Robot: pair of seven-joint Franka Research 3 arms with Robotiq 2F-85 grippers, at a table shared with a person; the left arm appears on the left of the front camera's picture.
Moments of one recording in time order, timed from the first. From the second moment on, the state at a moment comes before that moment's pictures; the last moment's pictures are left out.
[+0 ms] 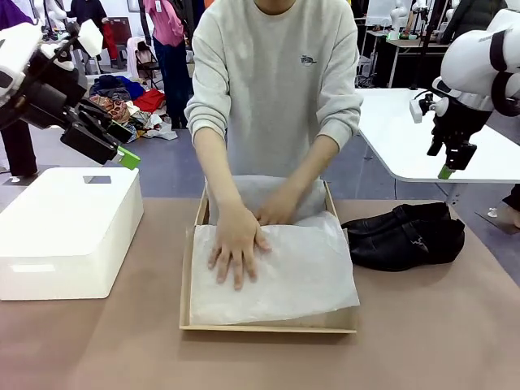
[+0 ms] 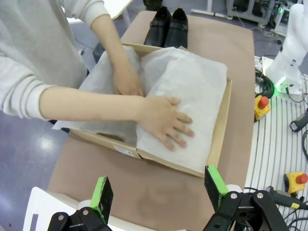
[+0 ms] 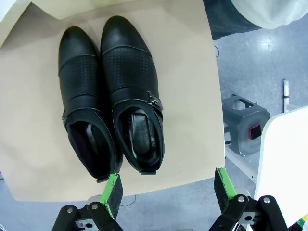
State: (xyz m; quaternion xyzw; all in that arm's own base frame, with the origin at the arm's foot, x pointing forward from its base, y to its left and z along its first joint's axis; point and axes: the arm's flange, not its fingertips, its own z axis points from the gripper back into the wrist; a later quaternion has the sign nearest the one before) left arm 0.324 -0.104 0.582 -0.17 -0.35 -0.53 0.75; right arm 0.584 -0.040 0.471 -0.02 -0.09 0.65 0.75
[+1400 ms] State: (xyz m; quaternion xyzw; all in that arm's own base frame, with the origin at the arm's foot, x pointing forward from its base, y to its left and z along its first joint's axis) left arm 0.324 -0.104 0.582 -0.17 -0.35 -0.53 0.75; right arm 0.607 -0.061 0.407 0.00 -0.08 0.64 0.77
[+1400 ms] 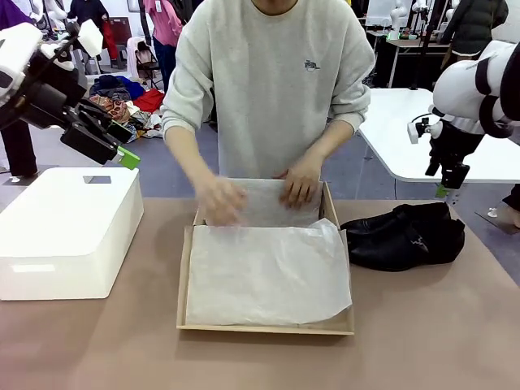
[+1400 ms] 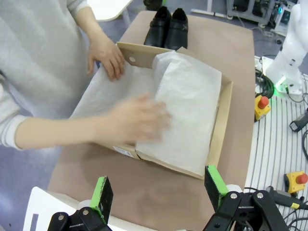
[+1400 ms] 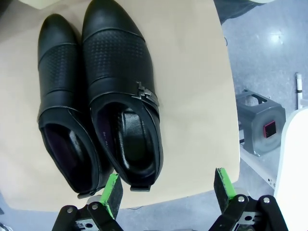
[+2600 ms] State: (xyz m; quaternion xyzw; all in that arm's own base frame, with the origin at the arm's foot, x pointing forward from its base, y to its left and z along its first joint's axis) left arm 0.324 -0.104 0.582 -0.17 -0.35 -0.53 0.75; right arm 0.615 -0.059 0.361 0.04 -0.06 0.63 0.77
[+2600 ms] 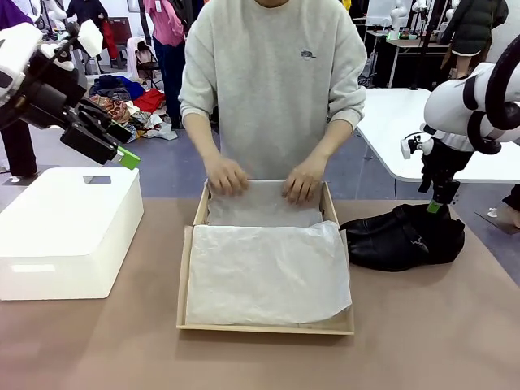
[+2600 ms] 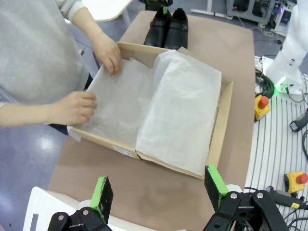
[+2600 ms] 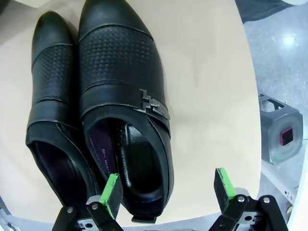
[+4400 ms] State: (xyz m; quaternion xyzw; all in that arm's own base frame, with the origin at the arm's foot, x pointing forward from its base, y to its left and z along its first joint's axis) left arm 0.324 -0.103 0.582 -0.17 -0.35 -0.53 0.75; right arm 0.634 -0.075 0.333 0.08 -0.03 0.63 0.77
